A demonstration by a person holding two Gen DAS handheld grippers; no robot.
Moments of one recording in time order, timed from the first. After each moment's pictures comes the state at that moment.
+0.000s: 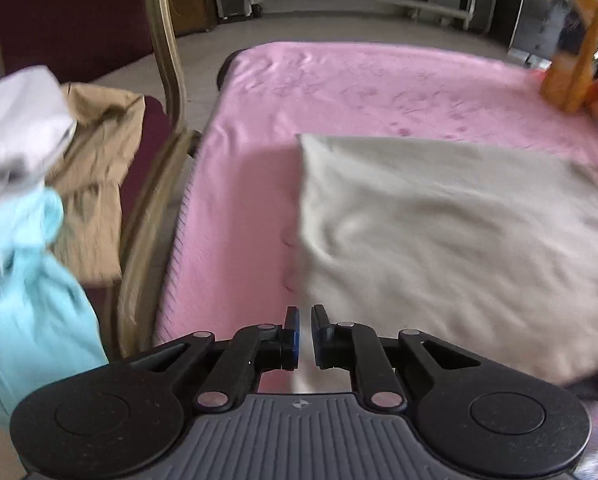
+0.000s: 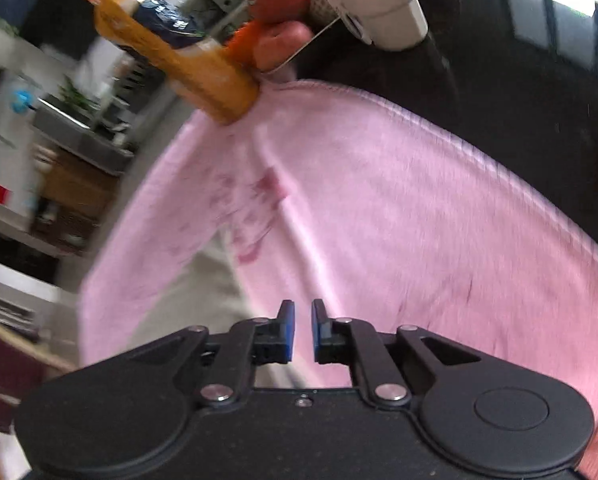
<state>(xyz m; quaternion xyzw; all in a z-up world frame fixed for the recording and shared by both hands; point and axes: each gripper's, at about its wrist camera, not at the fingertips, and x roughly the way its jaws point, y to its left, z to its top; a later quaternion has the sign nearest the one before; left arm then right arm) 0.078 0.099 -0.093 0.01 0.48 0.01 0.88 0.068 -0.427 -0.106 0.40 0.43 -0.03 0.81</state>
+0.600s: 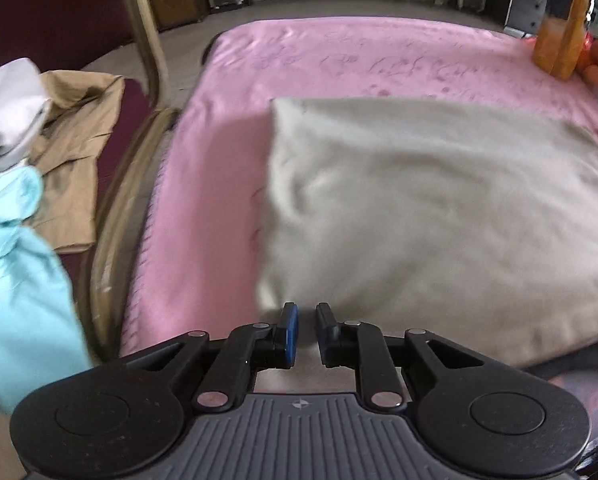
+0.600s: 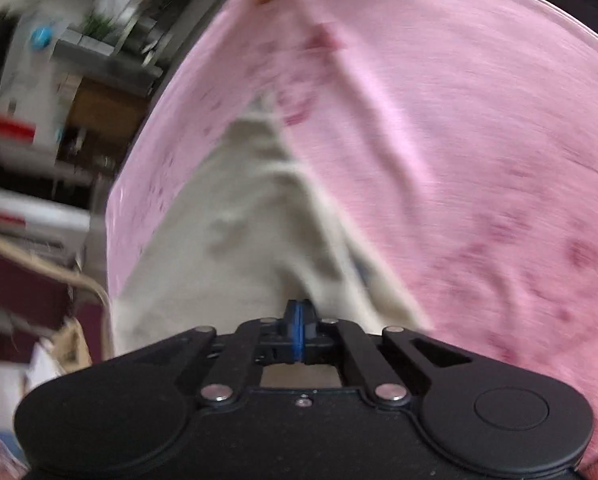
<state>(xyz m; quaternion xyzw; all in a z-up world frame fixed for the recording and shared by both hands) 0.072 0.079 -0.118 0.06 0.50 0.02 0.87 0.079 -0.394 -0.139 0.41 0.52 0.03 0.75</state>
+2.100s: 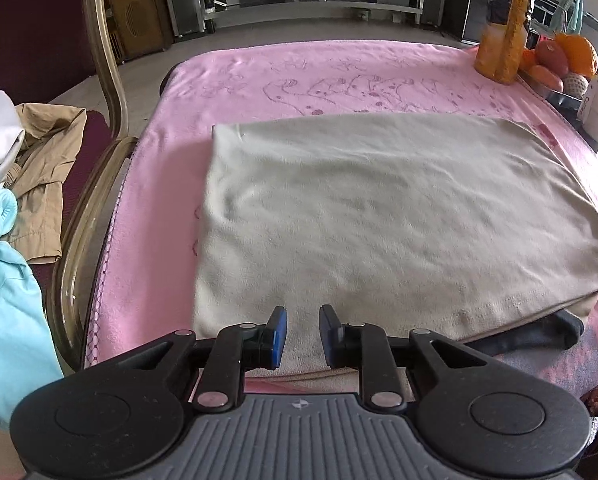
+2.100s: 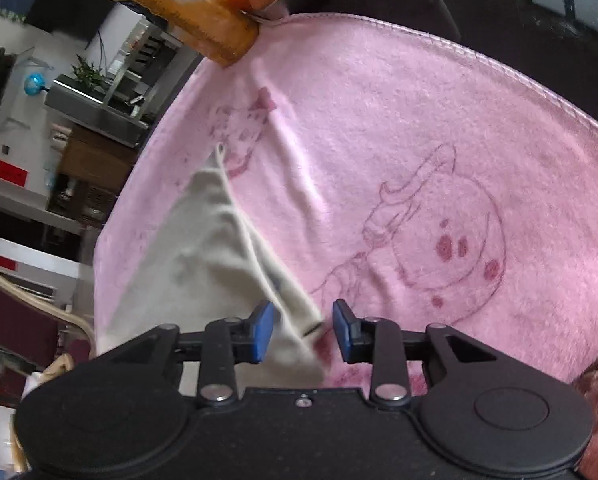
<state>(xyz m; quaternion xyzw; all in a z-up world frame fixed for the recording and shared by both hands) 0.043 0.054 -0.110 0.05 0.46 -0.04 0.88 0.022 -0.392 -0.132 0.41 0.45 -0.02 0.79</state>
